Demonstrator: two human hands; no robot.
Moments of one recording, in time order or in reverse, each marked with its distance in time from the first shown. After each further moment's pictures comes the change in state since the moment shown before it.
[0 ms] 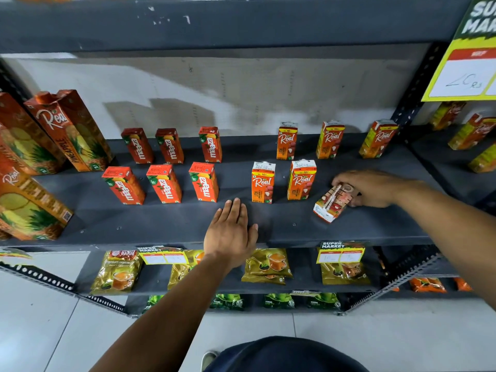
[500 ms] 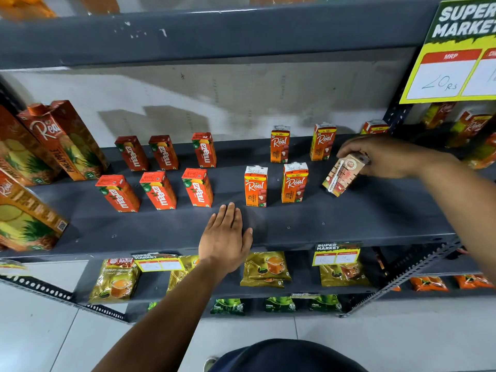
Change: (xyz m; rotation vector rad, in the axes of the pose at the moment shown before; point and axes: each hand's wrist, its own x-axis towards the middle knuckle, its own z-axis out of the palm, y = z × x) left_hand 0.000 0.001 0.000 0.031 -0.002 -0.008; right_hand -0.014 0.010 -0.057 0.138 0.290 -0.126
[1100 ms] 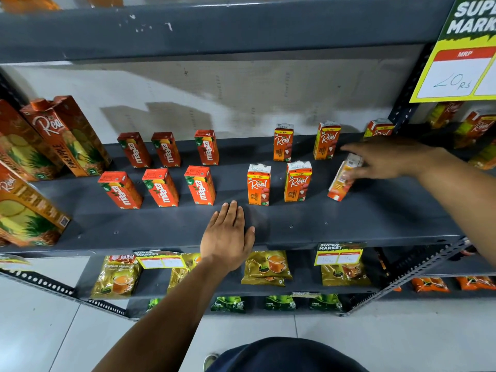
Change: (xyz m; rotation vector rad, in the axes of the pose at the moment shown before) left_hand 0.002 -0.001 0.004 0.000 0.002 -0.007; right_hand 0.013 0.008 0.004 -0.283 -0.190 0.170
